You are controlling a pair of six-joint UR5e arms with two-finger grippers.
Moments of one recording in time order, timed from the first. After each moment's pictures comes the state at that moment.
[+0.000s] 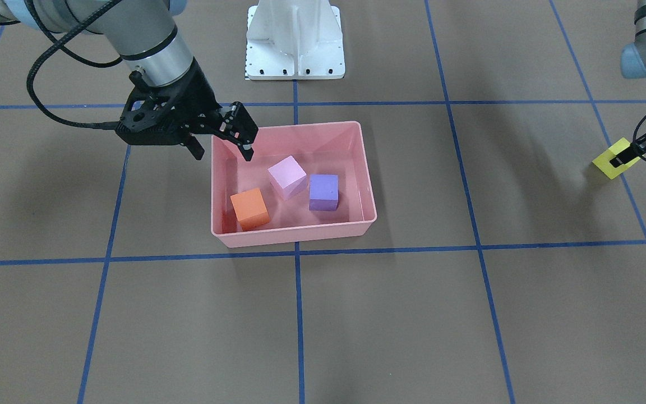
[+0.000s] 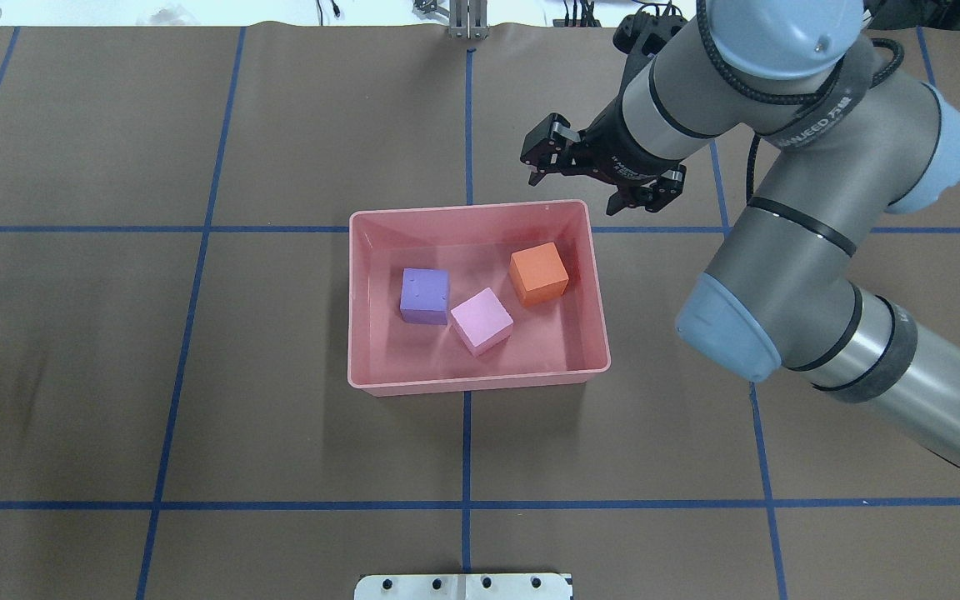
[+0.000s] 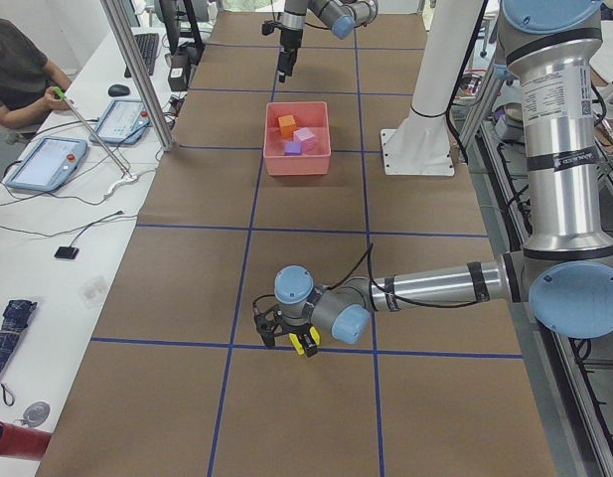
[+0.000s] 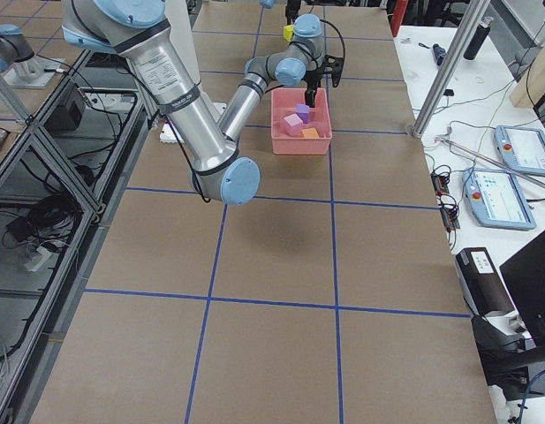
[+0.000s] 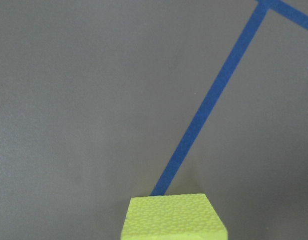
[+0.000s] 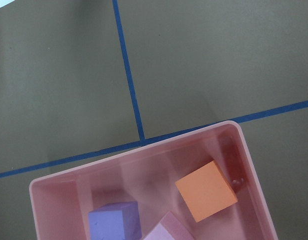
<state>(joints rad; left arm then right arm) -1.20 -1.40 -1.47 -2.19 -2.33 -1.00 0.79 -0.95 1.89 -1.55 2.06 1.39</state>
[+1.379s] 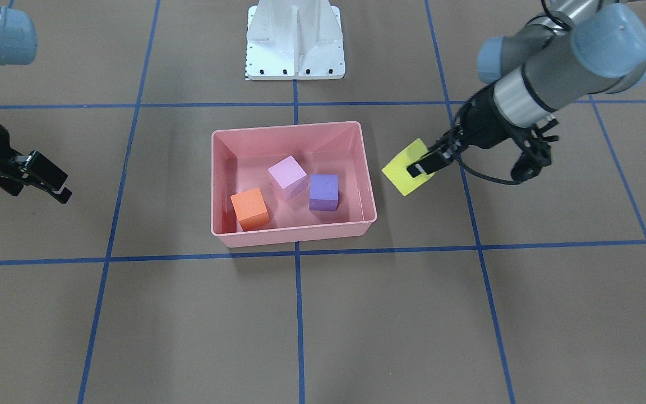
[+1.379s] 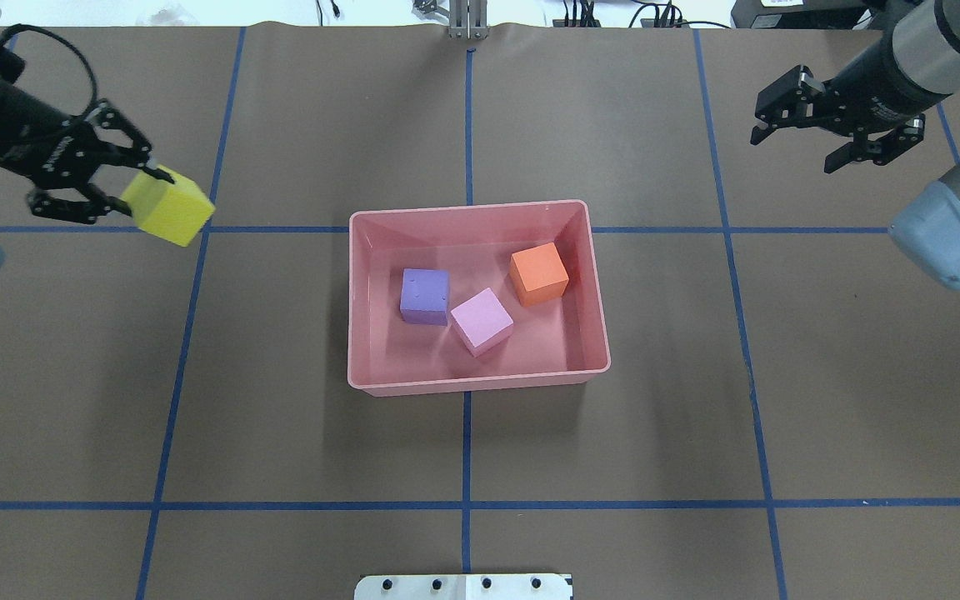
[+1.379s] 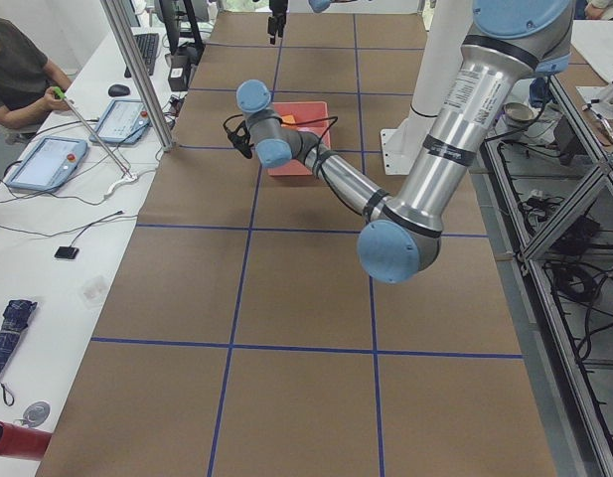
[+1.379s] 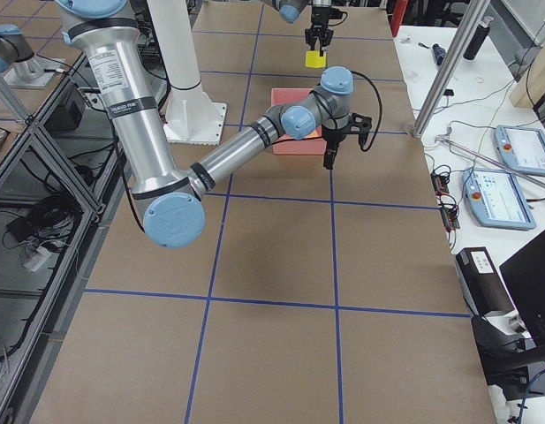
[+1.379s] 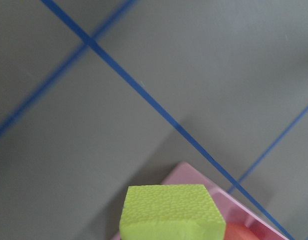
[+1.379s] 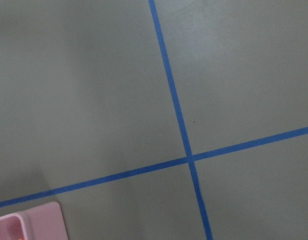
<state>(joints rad) -0.88 -2.13 -1.72 -1.96 -2.40 -2.00 1.11 -1.26 1.87 -1.55 2.26 1.01</state>
